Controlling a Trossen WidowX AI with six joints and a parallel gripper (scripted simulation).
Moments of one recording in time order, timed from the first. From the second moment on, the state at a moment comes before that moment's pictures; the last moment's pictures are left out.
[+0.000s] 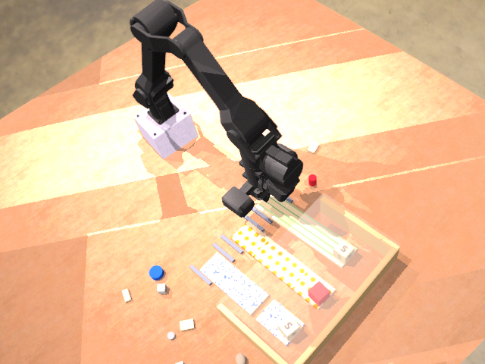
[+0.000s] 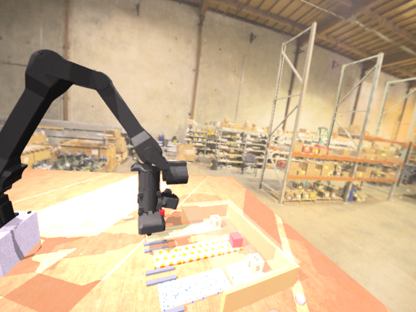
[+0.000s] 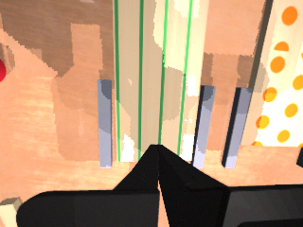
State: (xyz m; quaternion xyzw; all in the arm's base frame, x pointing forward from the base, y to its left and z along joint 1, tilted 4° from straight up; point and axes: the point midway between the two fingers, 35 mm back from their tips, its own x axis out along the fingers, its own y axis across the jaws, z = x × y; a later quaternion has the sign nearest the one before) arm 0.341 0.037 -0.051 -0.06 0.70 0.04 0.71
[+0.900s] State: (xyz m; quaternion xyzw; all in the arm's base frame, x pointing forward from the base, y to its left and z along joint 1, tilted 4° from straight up) arm 0.304 0.033 -0.051 -0.06 0.70 0.04 0.71
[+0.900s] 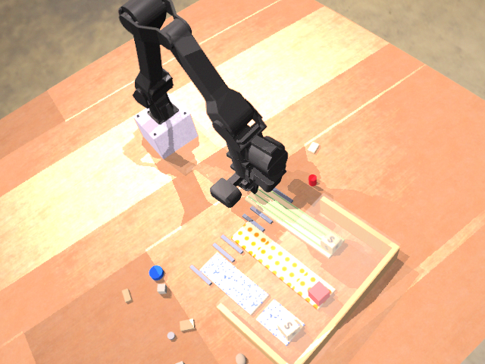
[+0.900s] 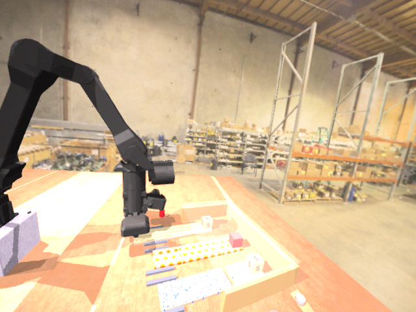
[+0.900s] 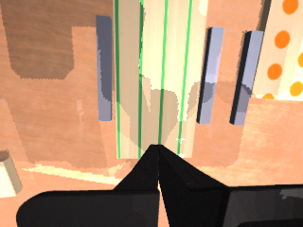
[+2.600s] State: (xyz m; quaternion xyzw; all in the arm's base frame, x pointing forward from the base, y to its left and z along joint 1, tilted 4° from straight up) arm 0.252 0.027 -0.051 -0.06 0.70 0.04 0.71
